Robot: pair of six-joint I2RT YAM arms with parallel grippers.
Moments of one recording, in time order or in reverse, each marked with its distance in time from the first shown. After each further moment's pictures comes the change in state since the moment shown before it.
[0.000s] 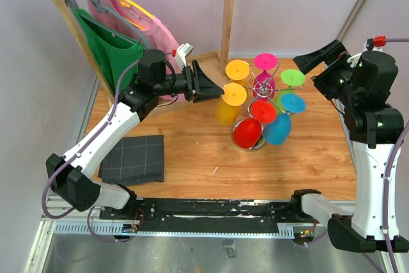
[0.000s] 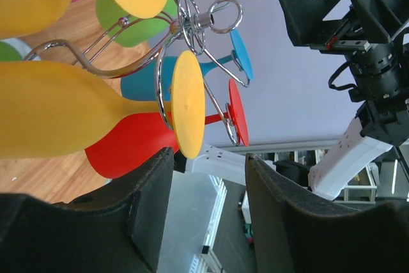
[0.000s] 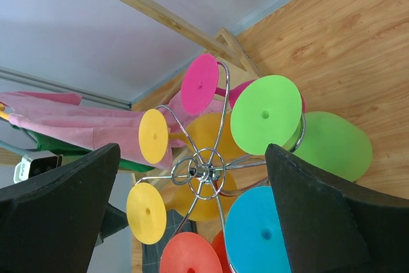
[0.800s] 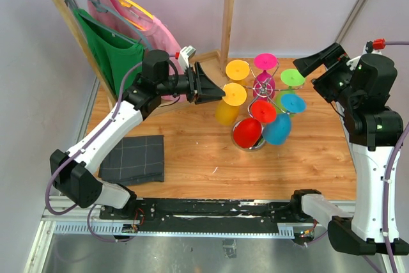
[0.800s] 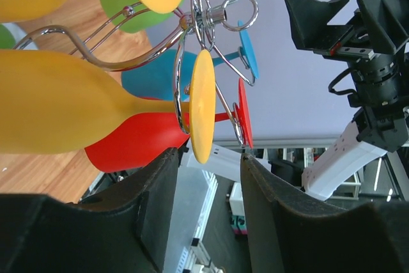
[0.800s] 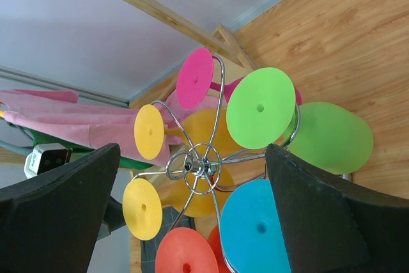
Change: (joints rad) left arm 0.000 0.032 -0.005 0.001 0.028 -0.032; right arm 0.000 -0.019 -0.024 -0.003 0.000 0.000
